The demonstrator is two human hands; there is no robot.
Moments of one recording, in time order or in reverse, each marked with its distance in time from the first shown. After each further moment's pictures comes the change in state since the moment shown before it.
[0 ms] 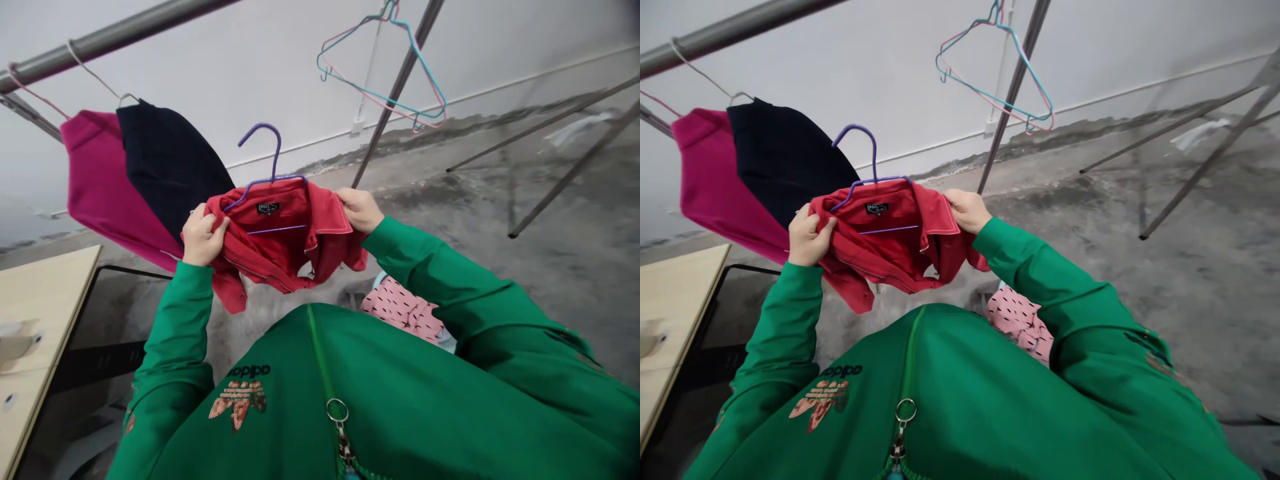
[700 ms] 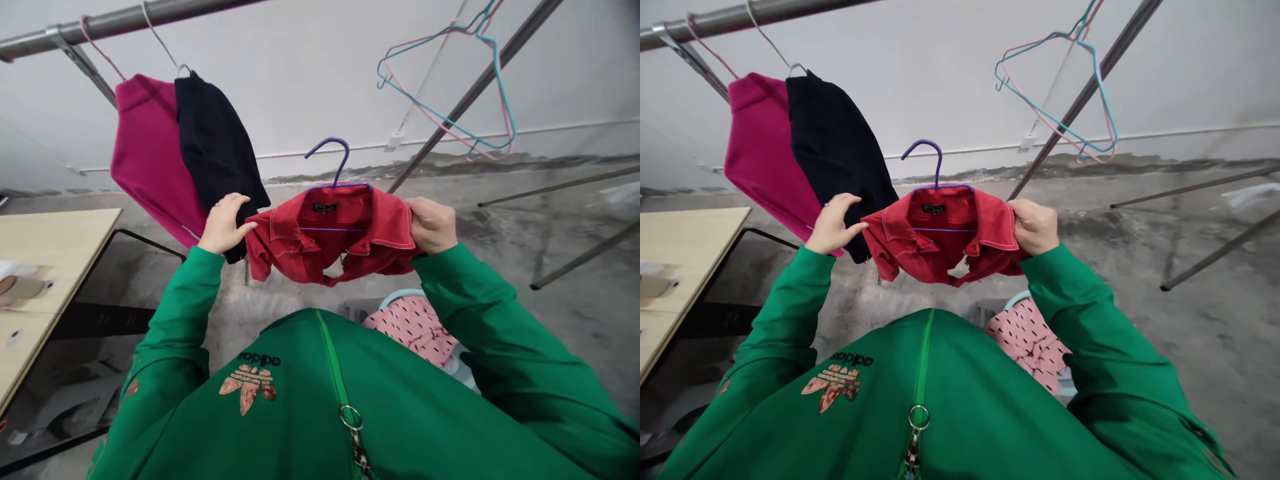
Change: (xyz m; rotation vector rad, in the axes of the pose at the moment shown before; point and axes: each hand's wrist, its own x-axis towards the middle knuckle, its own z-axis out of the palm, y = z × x) left_hand -0.022 -0.021 0.008 -0.101 -0.247 -0.138; right_hand -0.019 0.021 -0.035 -0.190 0.293 -0.196
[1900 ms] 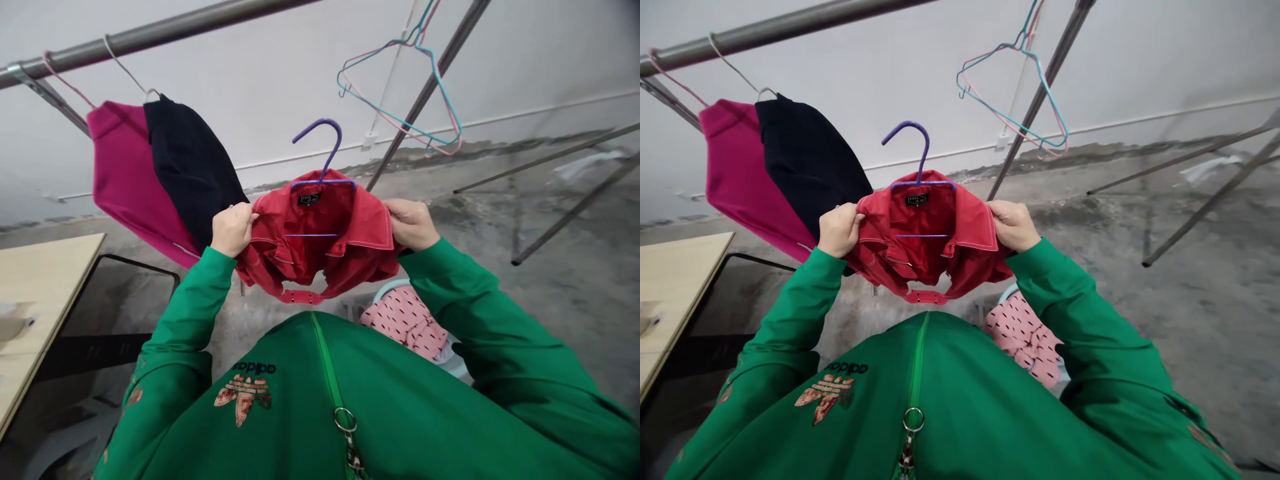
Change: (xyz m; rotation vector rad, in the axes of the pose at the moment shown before) left_hand 0.034 0.034 0.016 0.340 0.217 0.299; right_hand 0.001 -0.016 -0.019 0.271 -0.167 0.266
